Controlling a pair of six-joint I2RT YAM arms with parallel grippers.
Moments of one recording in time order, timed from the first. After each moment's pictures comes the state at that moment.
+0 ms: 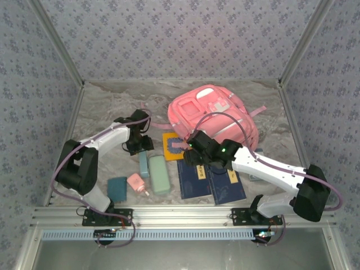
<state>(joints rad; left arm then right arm) -0.44 1.63 1.06 -0.82 0.03 -0.67 0.96 1.31 1.03 -0.75 0.20 0.61</state>
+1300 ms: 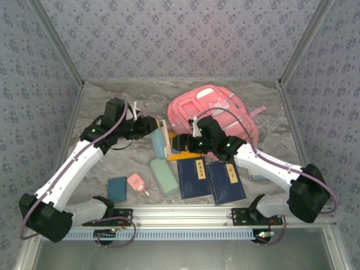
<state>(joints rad) -0.46 1.15 1.11 -0.62 0.41 -0.82 0.78 1.33 0.94 -0.21 -0.31 0.78</state>
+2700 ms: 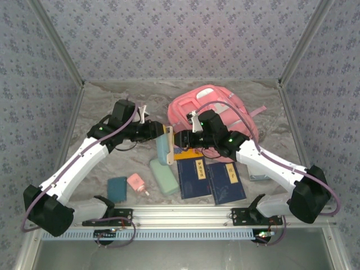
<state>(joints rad) -0.51 1.20 1.11 -0.63 0.47 -0.72 0.77 1.32 1.02 -0.28 -0.35 0.66</state>
